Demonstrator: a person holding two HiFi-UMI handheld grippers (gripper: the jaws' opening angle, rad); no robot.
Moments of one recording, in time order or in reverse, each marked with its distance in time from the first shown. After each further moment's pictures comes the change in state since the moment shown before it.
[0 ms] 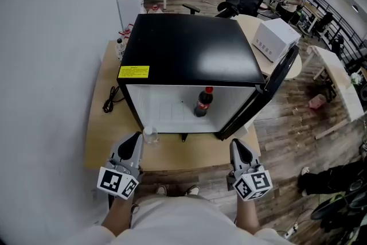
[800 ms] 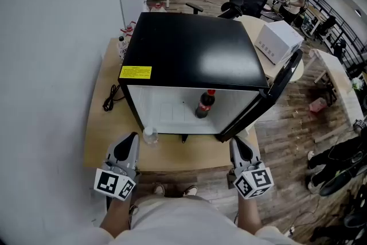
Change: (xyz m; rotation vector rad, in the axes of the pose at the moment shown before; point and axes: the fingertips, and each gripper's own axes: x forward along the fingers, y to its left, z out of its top) left arm -0.006 0.013 0.003 0.002 0.001 0.055; right arm 0.020 0.001 0.011 -0.020 0.022 0.036
